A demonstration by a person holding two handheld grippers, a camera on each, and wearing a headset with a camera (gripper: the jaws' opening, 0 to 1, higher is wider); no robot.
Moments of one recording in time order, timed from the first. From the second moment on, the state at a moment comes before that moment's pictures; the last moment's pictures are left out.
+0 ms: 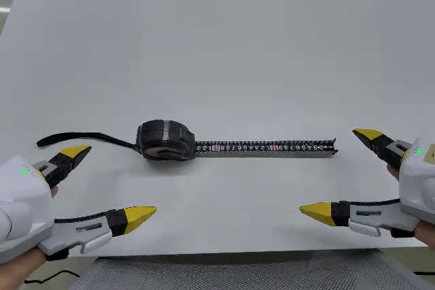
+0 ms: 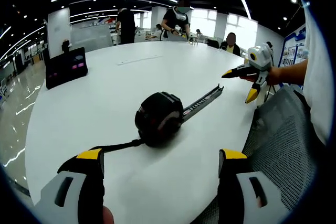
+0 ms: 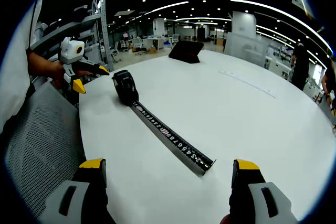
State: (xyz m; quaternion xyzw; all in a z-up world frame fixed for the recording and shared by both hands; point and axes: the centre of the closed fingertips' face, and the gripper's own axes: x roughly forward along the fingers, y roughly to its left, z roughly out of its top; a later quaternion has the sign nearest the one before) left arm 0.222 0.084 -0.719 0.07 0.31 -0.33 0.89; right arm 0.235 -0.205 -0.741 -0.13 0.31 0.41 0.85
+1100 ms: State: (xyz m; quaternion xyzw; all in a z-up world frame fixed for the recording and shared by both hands) left arm 0.209 0.096 -0.724 0.07 0.32 -0.32 0.89; right arm 0.224 -0.206 -0.743 -0.12 0.32 0.41 0.85
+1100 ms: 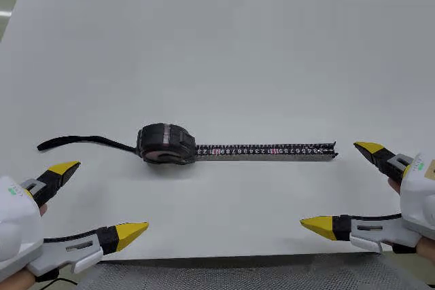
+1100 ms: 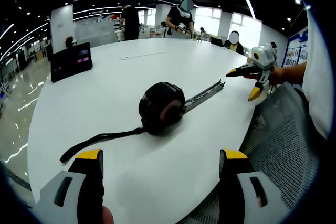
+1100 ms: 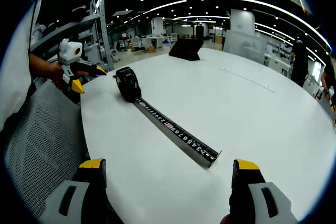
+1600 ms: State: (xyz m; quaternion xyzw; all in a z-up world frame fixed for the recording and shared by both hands) left arm 0.208 0.096 -0.723 0.07 0.32 -0.31 0.89; right arm 0.223 -0.204 -0.743 -0.12 0.32 0.41 0.85
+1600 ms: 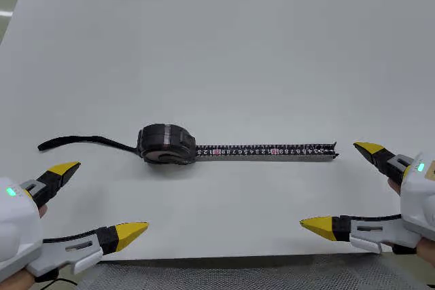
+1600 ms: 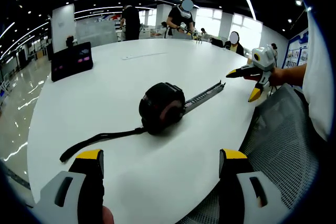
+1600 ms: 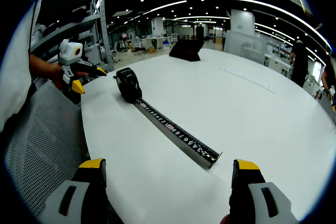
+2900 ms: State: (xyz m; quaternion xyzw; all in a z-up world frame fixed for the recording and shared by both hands) left arm 0.215 0.089 -0.721 0.06 0.32 -0.31 0.89; right arm 0.226 -0.206 -0.740 -0.12 0.32 0.41 0.85
